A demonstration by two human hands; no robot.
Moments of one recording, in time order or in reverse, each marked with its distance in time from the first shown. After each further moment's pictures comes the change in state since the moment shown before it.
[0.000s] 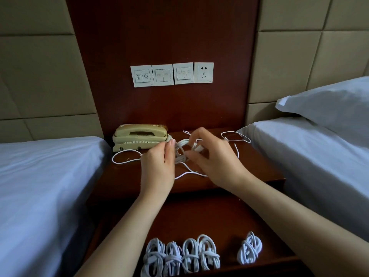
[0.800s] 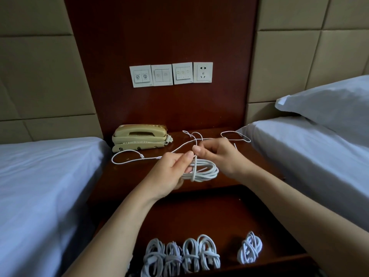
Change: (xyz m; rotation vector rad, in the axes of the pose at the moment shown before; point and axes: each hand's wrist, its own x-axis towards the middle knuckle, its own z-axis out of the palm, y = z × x) left_hand 0.001 0.003 -0.004 -0.638 -0.708 -0.386; right_hand 0.008 0.031 -0.006 0.337 -0.226 0.126
